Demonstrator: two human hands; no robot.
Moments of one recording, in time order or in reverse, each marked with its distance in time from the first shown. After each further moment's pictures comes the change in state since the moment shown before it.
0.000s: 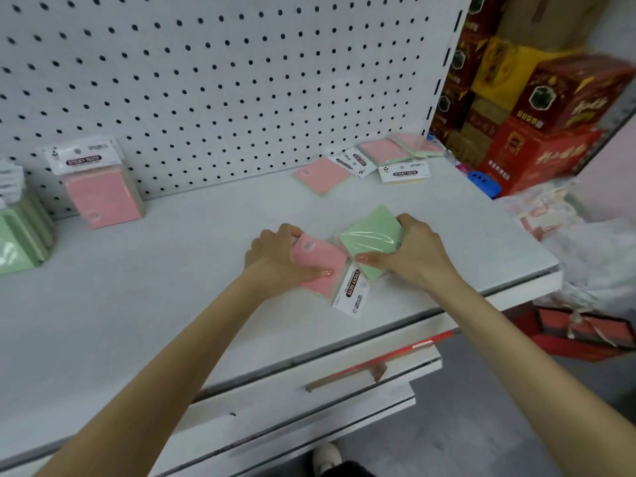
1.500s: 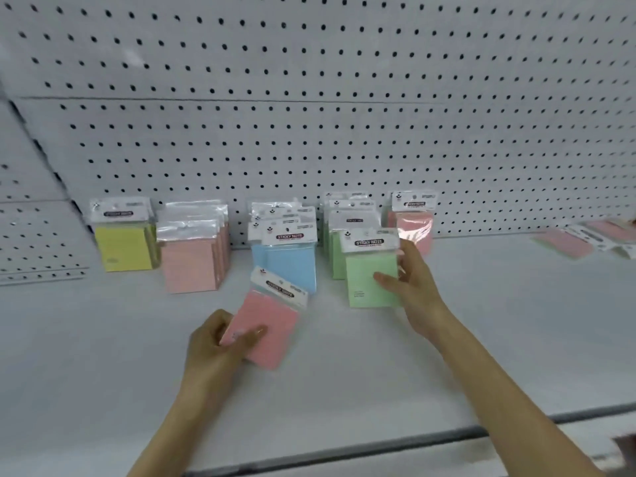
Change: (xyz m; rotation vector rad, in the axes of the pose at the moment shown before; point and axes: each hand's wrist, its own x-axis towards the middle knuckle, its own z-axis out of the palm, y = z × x) left_hand -0.184 -0.441 -0.258 -0.808 0.540 -0.049; right_hand -0.092 -0.333 0.323 0.759 -0.166 -0.281
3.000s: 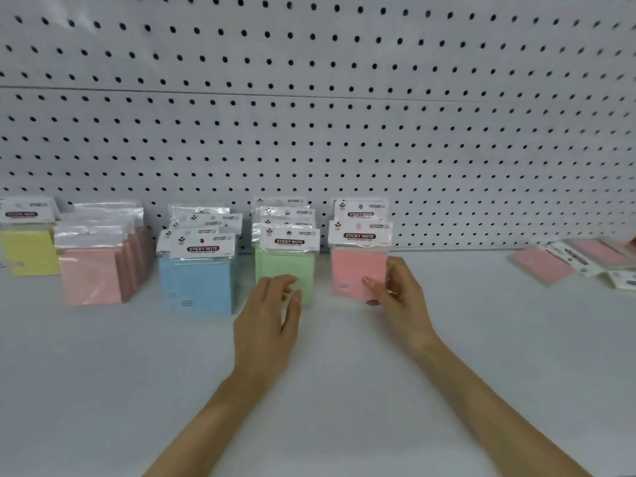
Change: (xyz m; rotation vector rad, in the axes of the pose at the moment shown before) left_hand 0.034 0.018 0.196 0.495 0.157 0.518; right_hand 0.046 0.030 -0.111 -0.130 -0.011 -0.141
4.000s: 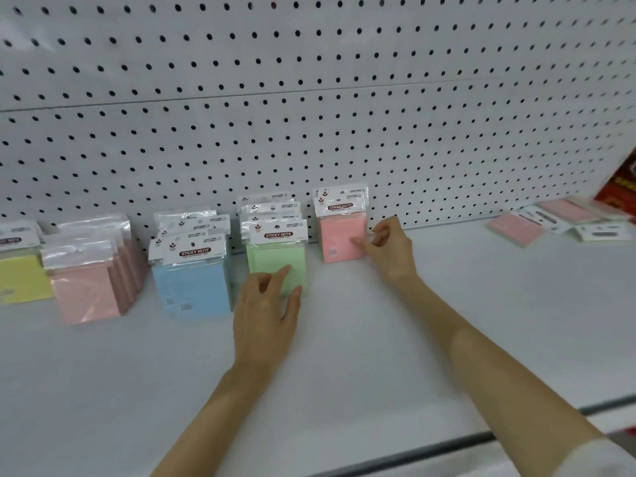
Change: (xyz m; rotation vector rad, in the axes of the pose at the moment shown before) left_hand 0.003 -0.006 -0.004 0.202 -0.133 0.042; right_hand 0.056 0.024 -0.006 -0.299 0.258 0.125
